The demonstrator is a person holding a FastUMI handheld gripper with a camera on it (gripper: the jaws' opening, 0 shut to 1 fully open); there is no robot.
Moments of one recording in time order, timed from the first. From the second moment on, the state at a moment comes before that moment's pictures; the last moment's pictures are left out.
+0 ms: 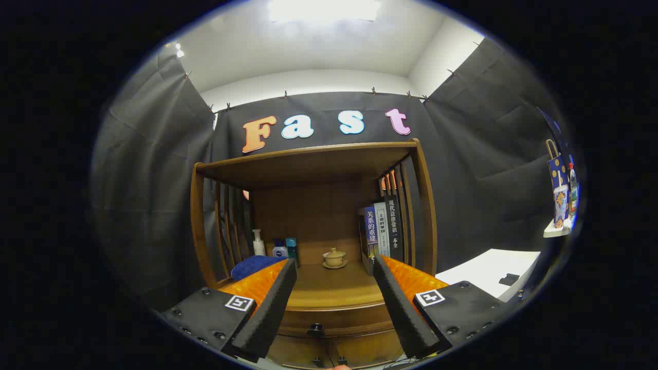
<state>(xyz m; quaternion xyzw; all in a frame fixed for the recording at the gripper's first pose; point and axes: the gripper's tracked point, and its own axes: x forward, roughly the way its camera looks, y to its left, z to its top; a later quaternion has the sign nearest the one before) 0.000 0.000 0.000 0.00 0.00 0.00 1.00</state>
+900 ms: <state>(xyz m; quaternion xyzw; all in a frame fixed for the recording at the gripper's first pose) -0.002 -0.024 -0.002 0.01 0.00 -0.03 1.00</state>
